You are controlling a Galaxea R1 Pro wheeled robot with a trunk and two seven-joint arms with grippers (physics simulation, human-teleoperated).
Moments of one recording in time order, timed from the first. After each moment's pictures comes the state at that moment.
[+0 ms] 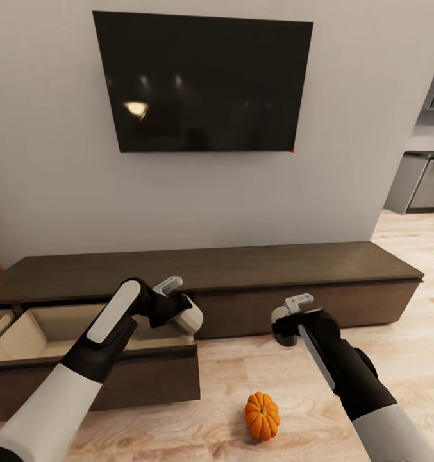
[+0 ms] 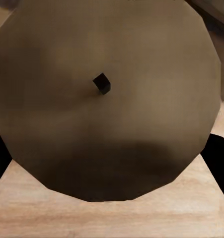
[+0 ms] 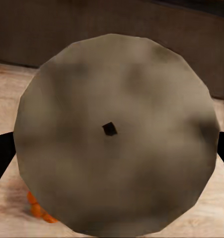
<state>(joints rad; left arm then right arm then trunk) -0.76 0.07 -0.40 -1.32 1.66 0.73 1.18 -0.59 -0.11 0.25 -1.29 -0.03 1.00 -0.02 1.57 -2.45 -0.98</state>
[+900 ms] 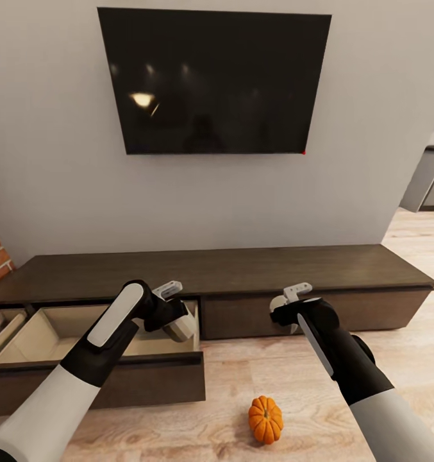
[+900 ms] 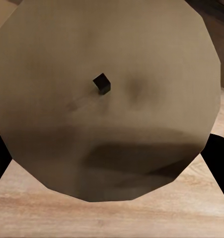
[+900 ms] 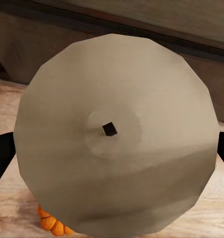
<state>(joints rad) -0.76 0.09 -0.46 -1.34 1.66 0.74 1.27 -0.65 -0.12 0.27 -1.28 -0.06 1.01 -0.02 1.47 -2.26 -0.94</state>
